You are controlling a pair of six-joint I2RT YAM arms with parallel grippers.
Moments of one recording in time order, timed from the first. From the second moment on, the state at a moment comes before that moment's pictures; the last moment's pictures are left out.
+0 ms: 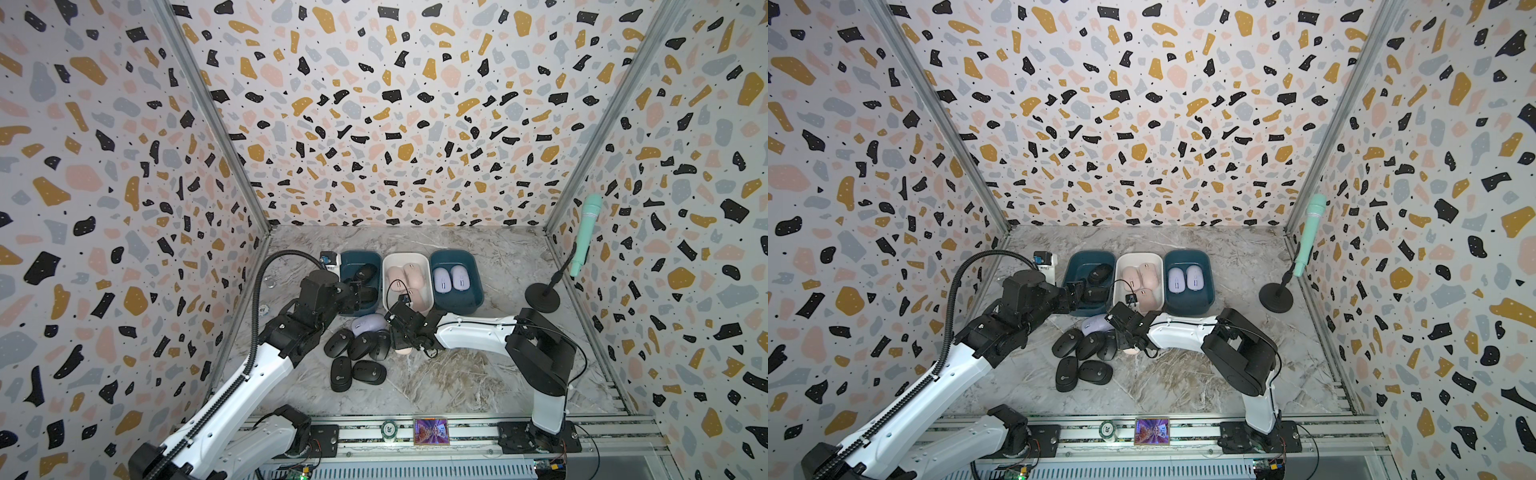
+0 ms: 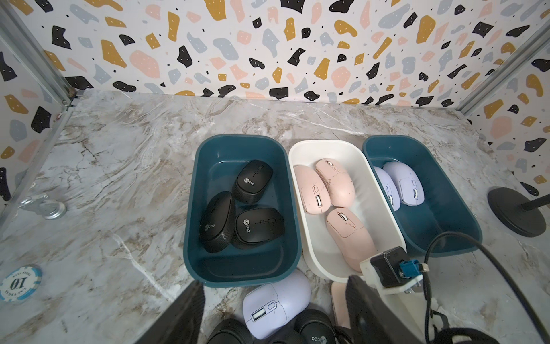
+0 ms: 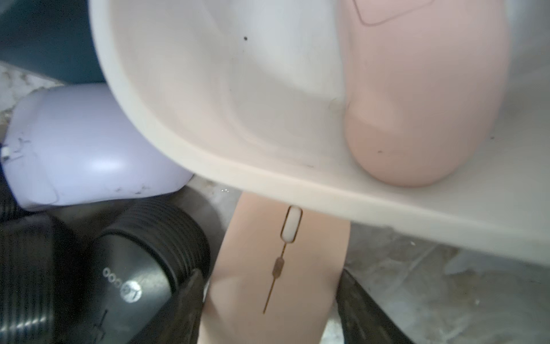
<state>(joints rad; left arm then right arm) -0.48 0.97 0.90 -0.46 -0.21 -0.31 1.03 1.90 1.21 -0.41 0.24 0.70</state>
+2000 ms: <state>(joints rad) -0.48 1.14 0.91 -0.46 -0.14 -0.28 0.97 1.55 1.02 -0.41 0.20 0.61</state>
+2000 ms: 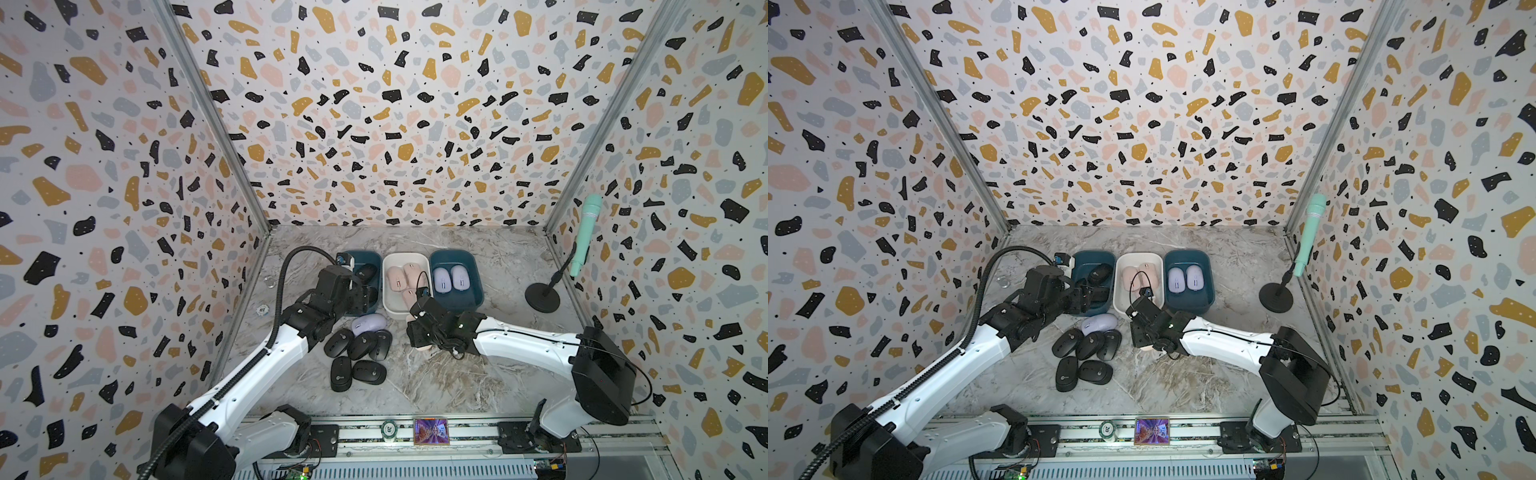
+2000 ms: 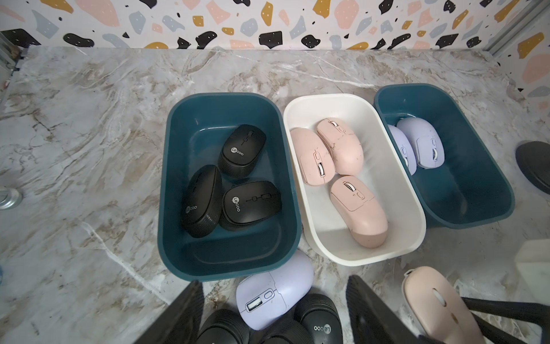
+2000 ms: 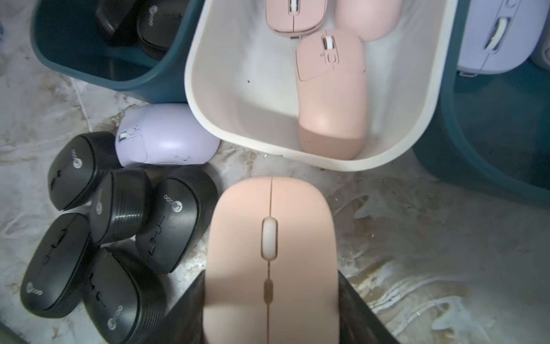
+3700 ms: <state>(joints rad) -0.48 1.15 0.89 -0.46 -0.16 -0.30 0.75 2.09 1.48 -0.22 -0.05 0.43</state>
